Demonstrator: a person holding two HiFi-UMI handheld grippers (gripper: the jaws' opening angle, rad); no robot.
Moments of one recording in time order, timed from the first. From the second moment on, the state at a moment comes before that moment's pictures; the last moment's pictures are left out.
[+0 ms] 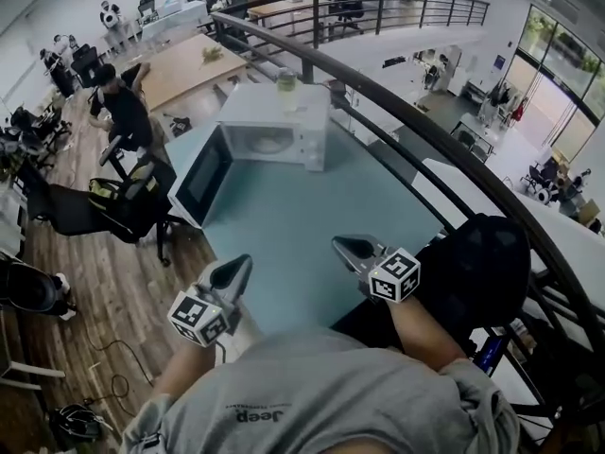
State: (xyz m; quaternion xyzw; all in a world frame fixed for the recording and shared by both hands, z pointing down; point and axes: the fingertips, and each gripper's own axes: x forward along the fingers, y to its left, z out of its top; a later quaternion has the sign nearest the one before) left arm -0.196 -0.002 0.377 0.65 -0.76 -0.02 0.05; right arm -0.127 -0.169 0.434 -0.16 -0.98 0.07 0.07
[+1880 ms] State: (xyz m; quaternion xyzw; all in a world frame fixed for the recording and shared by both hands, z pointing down) left arm -0.607 -0.291 0.658 0.66 -0.71 0.23 0.09; right arm -0.453 -0.306 0.648 -0.12 -0.98 0.09 0.11
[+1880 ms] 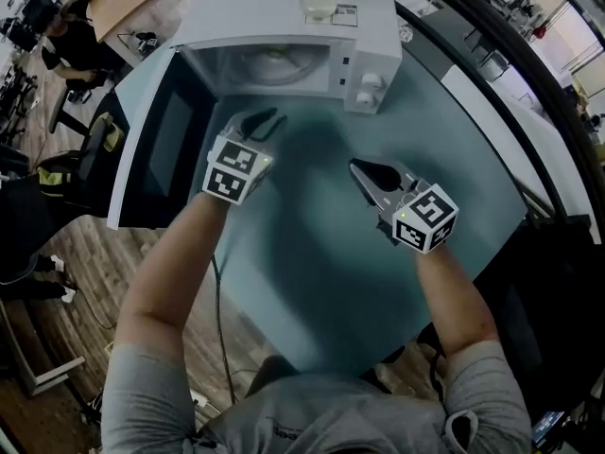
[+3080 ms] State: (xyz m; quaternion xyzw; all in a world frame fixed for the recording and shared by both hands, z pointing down) left arm -0.771 -0.460 0.714 0.52 -0.67 0.53 0.00; right arm -0.448 -0.337 0.713 -0.14 -0.98 0.13 0.06
